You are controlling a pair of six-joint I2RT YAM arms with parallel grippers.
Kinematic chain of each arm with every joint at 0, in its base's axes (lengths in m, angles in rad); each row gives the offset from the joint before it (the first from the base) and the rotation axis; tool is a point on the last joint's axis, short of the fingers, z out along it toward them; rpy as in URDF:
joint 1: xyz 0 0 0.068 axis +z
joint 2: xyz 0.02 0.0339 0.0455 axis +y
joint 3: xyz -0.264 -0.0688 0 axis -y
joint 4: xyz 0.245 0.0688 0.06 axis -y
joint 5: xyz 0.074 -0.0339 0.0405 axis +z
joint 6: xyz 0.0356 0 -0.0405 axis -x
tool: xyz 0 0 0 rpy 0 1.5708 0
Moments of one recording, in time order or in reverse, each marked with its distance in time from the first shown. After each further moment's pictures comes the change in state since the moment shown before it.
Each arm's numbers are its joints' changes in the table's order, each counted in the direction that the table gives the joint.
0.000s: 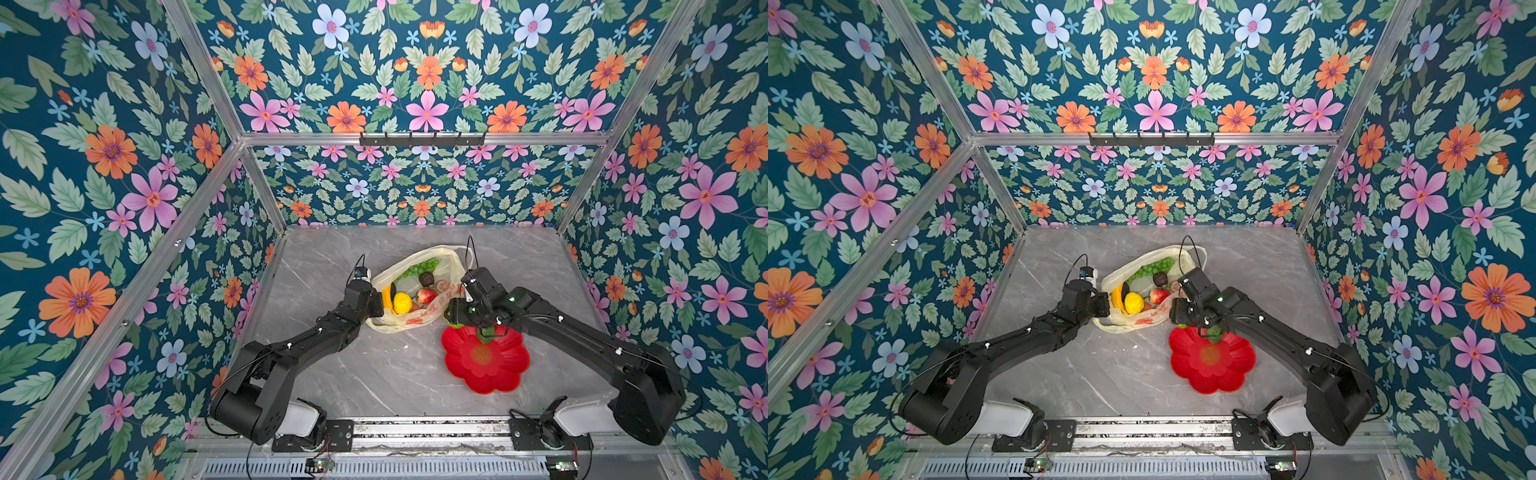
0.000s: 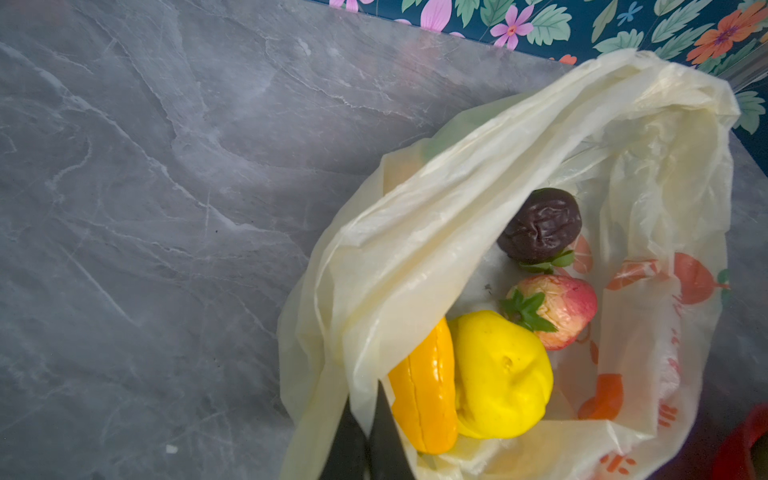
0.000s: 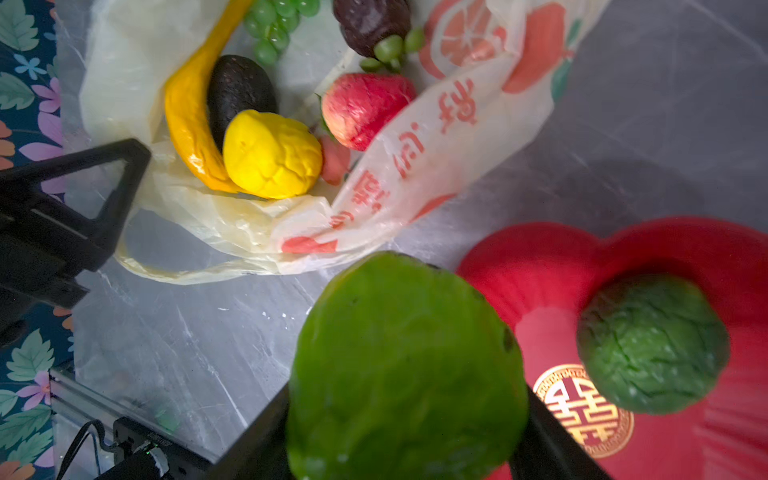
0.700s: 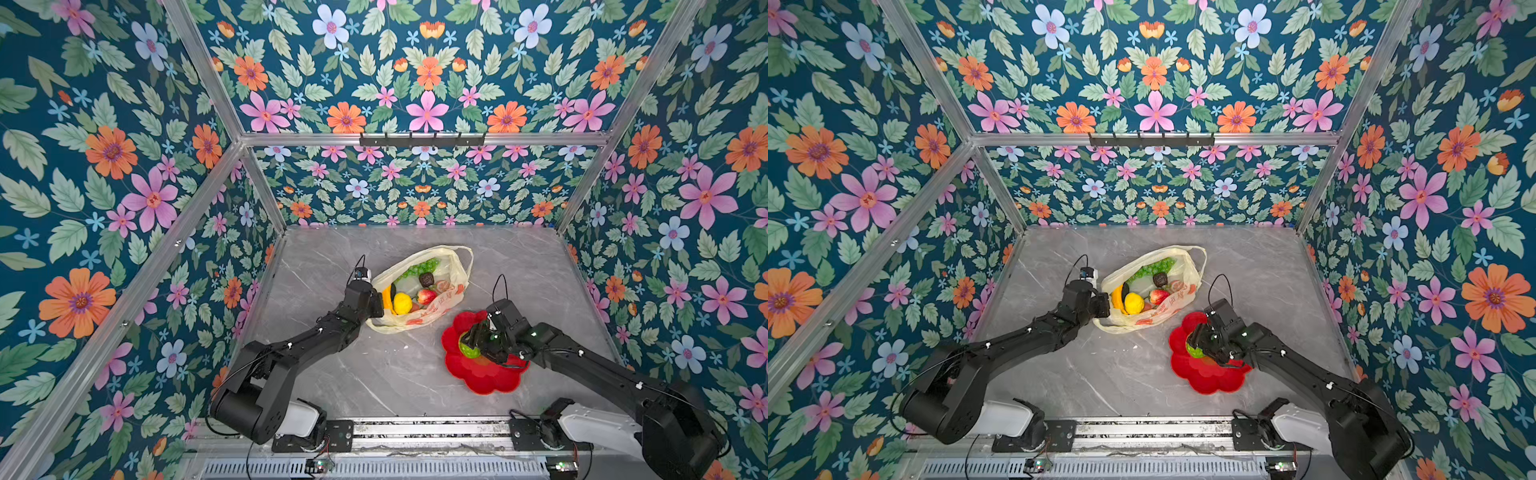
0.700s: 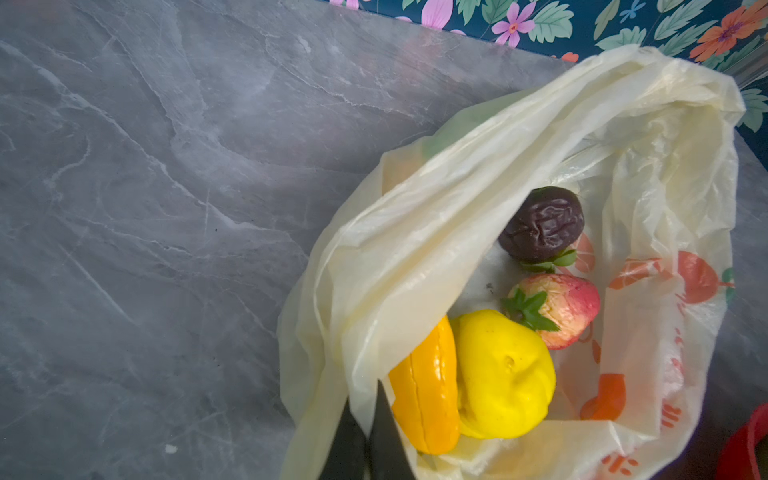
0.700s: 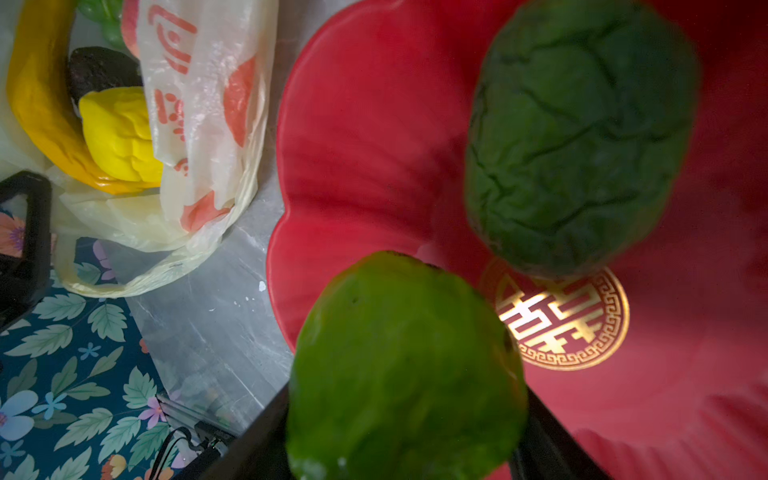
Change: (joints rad) left arm -0.001 0.005 0.000 0.000 0.001 0.000; right arm -0.082 -0.211 -0.407 0.183 0.154 -0.296
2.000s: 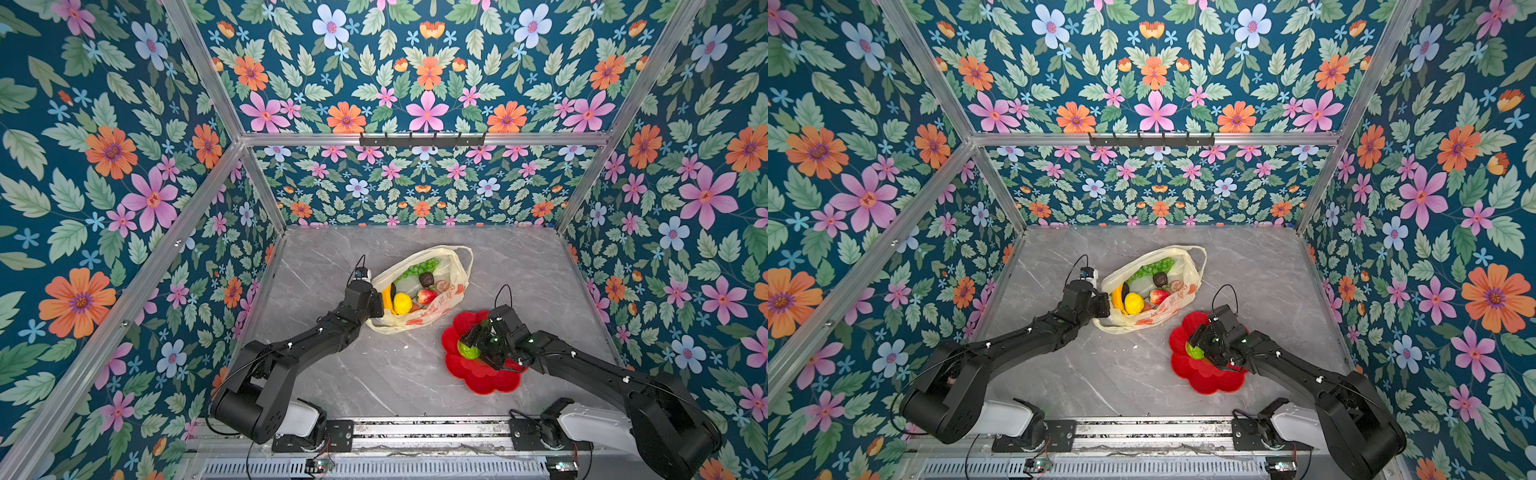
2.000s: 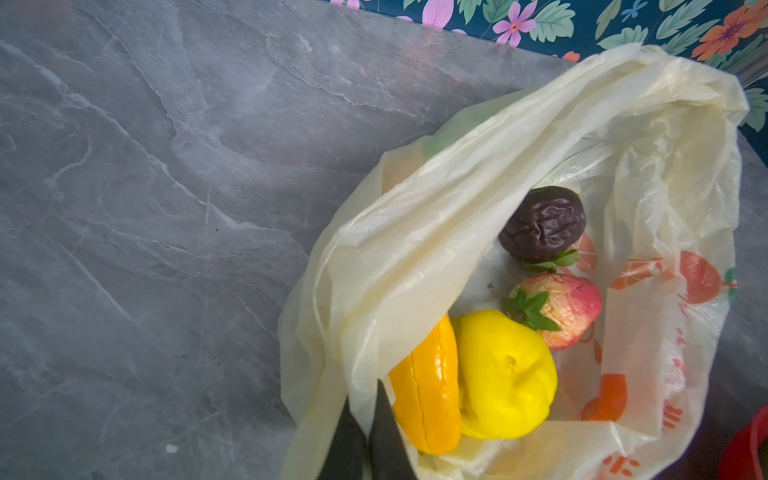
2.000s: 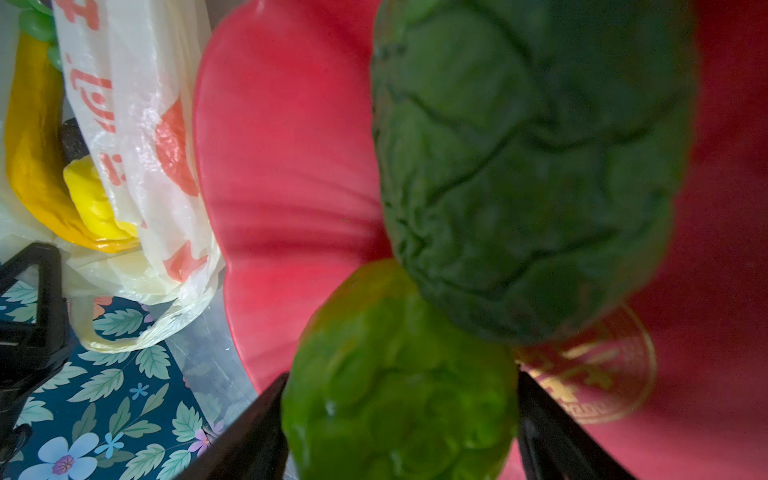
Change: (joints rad) left arm -0.001 0.001 0.000 0.000 0.003 0.000; right arm -0.027 0.033 -0.109 0.183 0.013 -0.125
